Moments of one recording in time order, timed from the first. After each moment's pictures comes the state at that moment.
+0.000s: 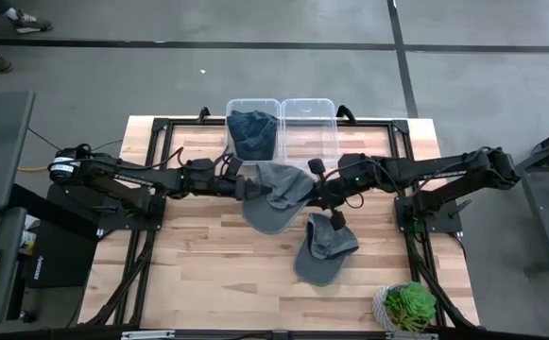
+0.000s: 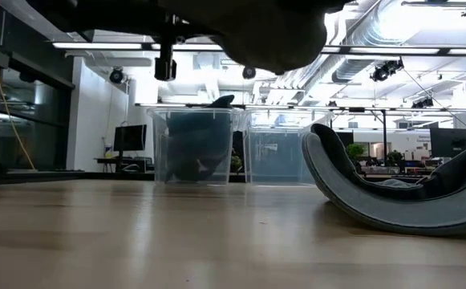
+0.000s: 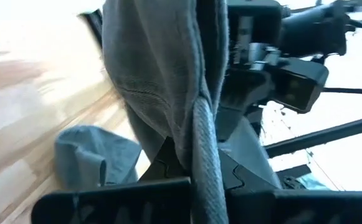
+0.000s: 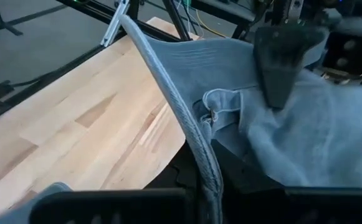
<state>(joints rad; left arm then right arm) 0.01 1.28 0.66 0.60 0.02 -1.17 0.03 1.25 0.97 -0.12 -0.21 -0.37</state>
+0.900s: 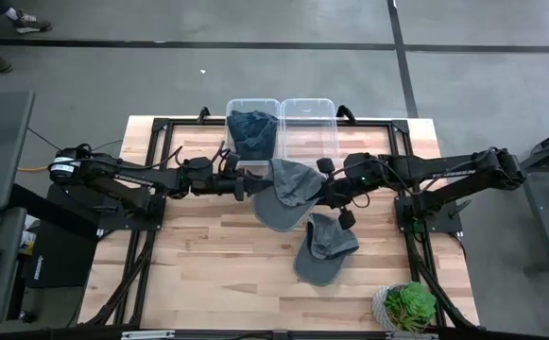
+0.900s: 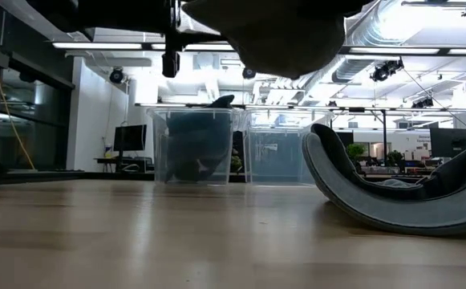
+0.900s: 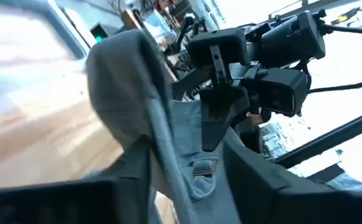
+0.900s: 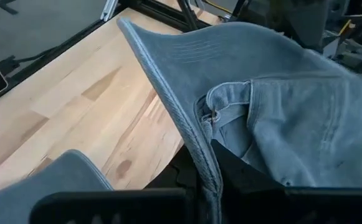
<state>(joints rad) 0.01 1.28 0.66 0.66 -0.07 -0.96 0.03 1.18 0.97 -0.30 -0.18 -0.37</state>
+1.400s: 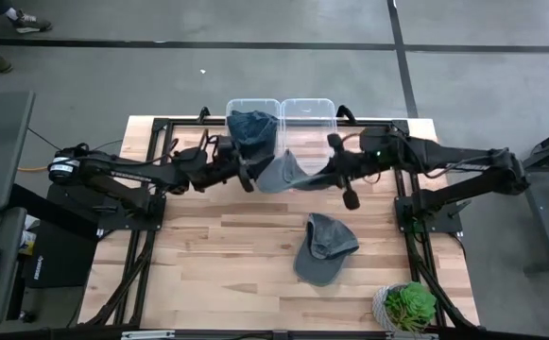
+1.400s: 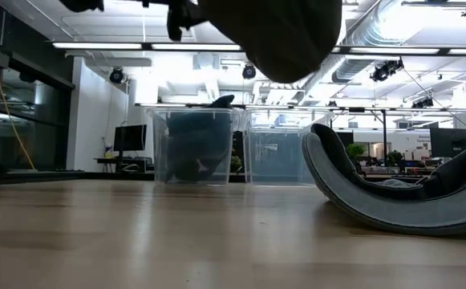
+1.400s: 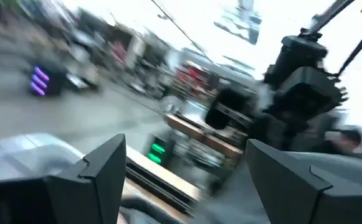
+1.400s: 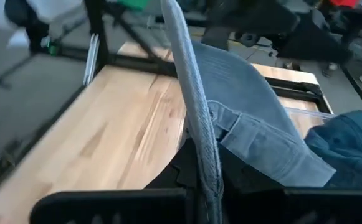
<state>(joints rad) 0.01 1.27 0.81 0.71 -0.38 -0.36 -0.10 1.14 1.14 -0.38 -0.25 -0.17</state>
